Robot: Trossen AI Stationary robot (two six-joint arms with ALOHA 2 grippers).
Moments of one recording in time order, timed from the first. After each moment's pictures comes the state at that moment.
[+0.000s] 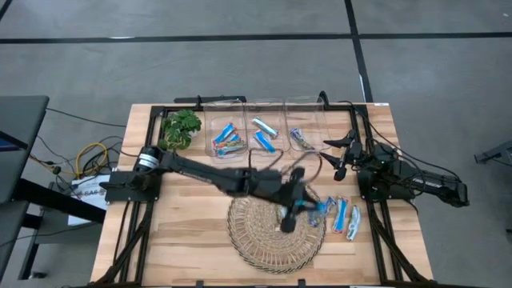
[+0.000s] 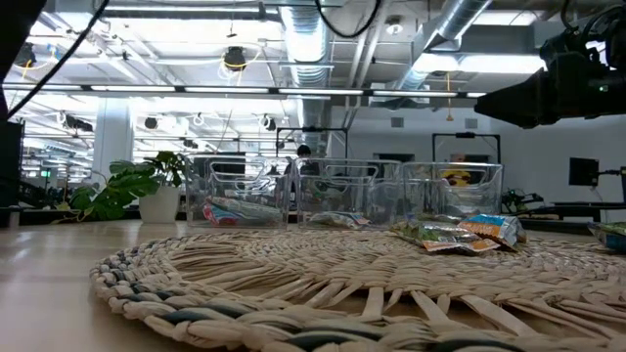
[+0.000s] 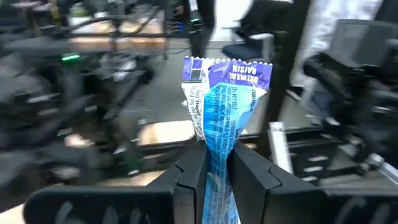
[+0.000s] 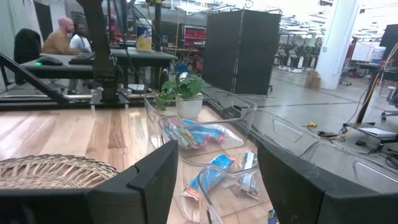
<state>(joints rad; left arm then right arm) -0.19 2.04 1.75 0.17 0.05 -0.04 -0.30 0.03 0.01 0.03 0.03 -0.12</state>
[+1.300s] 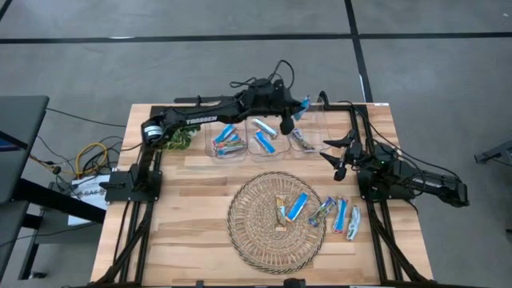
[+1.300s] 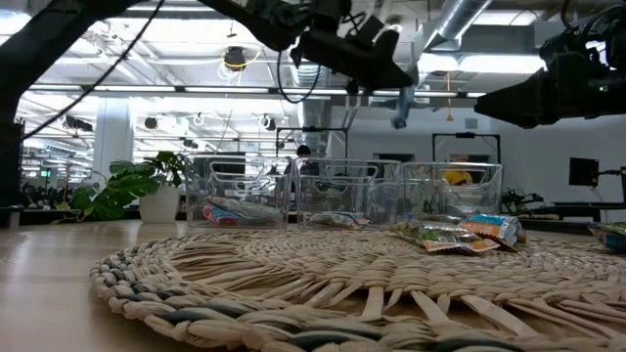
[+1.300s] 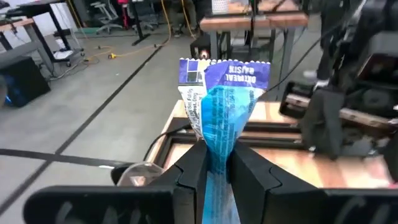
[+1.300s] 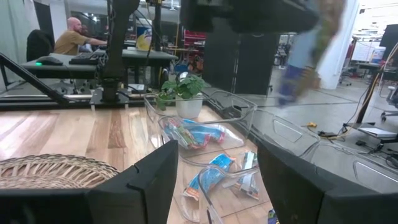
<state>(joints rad) 0.38 2.09 1.83 0.06 0.16 0.15 -0.30 0.03 0.01 0.03 0.03 -0.12</state>
